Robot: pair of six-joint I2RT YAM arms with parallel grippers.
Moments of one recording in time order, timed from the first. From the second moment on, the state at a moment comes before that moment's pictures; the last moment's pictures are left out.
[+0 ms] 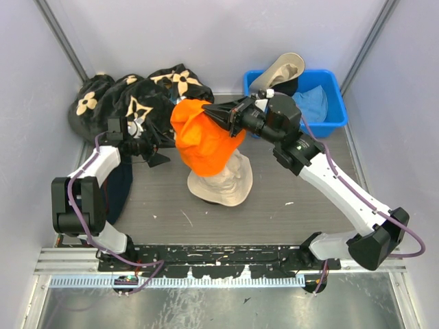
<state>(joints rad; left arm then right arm) 0.00 1.56 1.01 -0.31 0.82 -0.80 0.65 1.30 1.36 -0.04 -0.30 1.84</state>
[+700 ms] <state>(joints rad) 0.00 1.58 0.99 -0.30 0.82 -0.81 0.67 1.08 1.01 -0.06 -0.23 1.84</state>
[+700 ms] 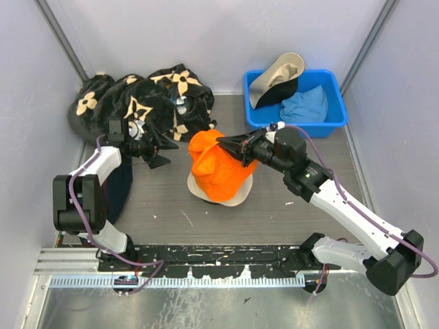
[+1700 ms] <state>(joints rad) 0.00 1.58 0.99 -0.30 0.84 -0.82 0.35 0.95 0.82 -0.14 -0.40 1.57</state>
